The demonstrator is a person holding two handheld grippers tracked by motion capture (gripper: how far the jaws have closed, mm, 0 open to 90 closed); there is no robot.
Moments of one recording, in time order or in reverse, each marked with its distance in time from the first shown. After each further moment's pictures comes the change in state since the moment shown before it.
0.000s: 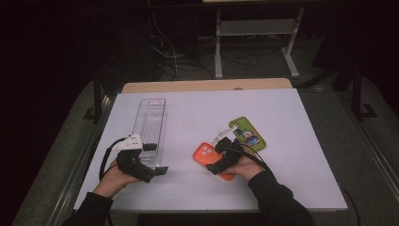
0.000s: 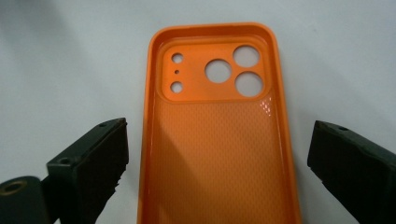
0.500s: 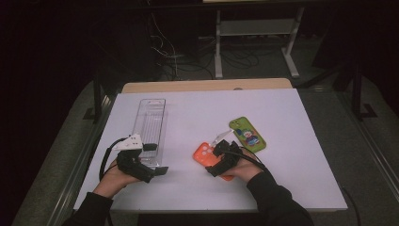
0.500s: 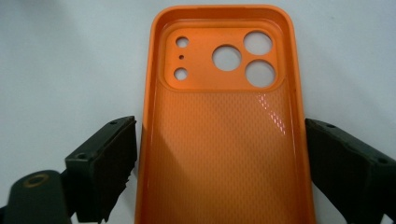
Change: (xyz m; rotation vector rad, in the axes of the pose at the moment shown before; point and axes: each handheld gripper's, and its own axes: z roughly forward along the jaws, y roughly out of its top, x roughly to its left) left arm 0.000 0.000 0.000 0.001 0.000 0.001; right arm 0.004 -0.003 0.008 0.033 -0.009 -0.035
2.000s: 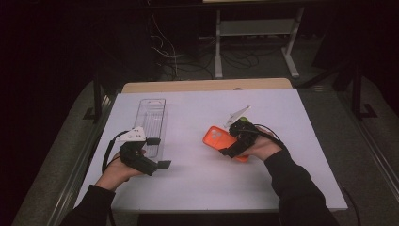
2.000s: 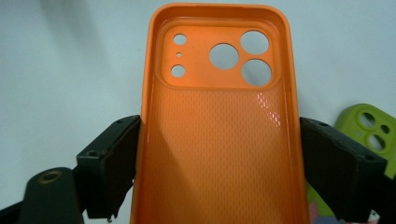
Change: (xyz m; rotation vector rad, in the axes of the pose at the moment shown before) left arm 0.007 0.023 0.008 0.007 -0.041 -0.008; right arm -0.052 0.021 -0.062 -0.026 0.028 -0.130
